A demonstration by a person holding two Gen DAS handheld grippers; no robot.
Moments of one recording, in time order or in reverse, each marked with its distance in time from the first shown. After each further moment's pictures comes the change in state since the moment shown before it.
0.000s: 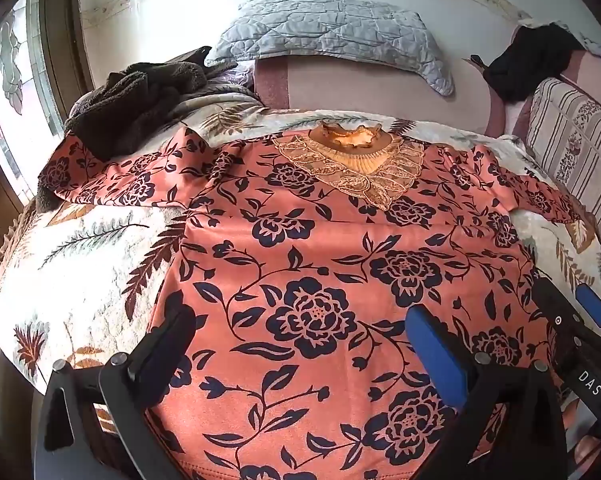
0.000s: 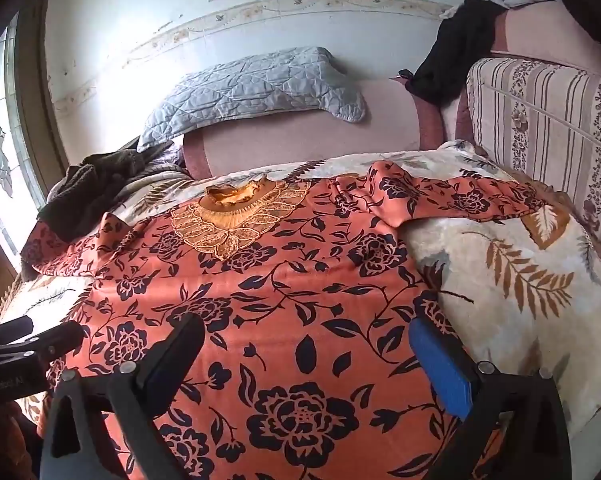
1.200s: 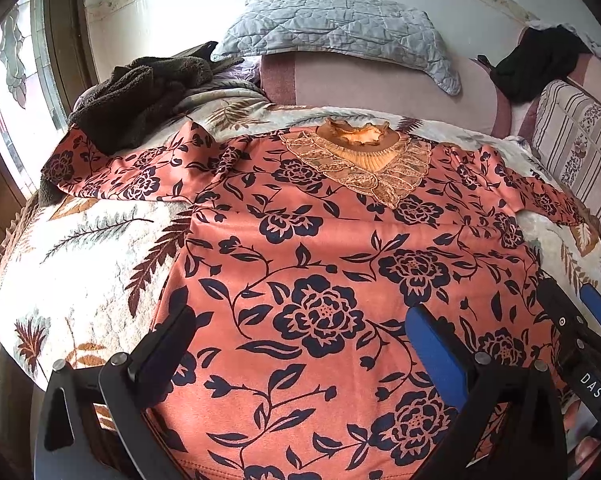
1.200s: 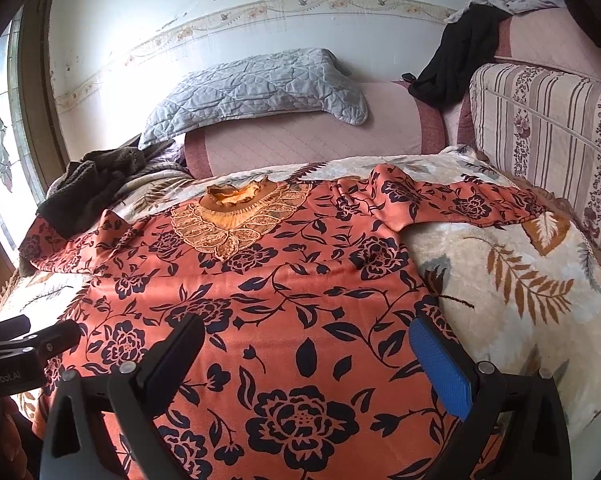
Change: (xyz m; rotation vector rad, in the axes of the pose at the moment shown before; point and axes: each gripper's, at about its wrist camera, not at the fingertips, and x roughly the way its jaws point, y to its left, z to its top) left arm 0.004 0.005 -0.001 -0.015 0.008 0.014; right arm 0.002 0.003 0.000 -0.030 -0.032 -0.002
